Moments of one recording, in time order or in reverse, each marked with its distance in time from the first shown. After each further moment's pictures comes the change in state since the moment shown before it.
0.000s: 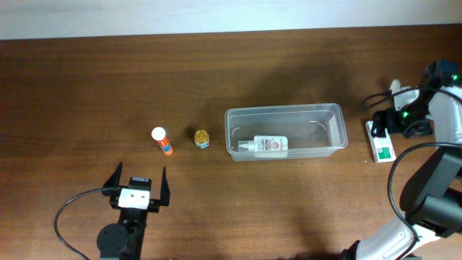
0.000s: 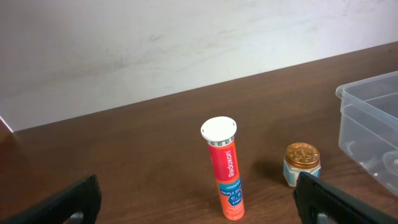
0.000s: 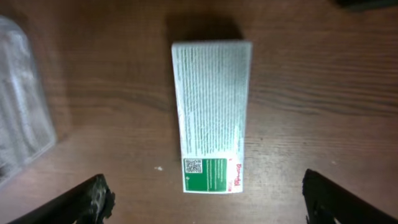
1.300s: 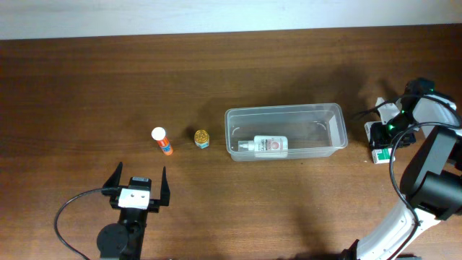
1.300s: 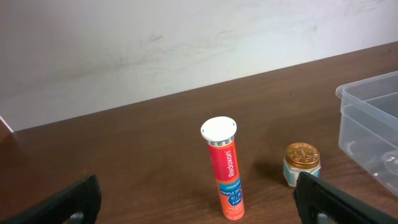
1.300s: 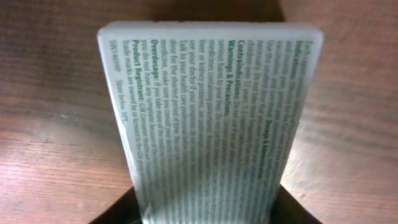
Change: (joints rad) left arm 0.000 0.000 0.000 0.000 0.000 0.000; right arm 0.000 0.143 -0.101 0.132 0.028 -0.026
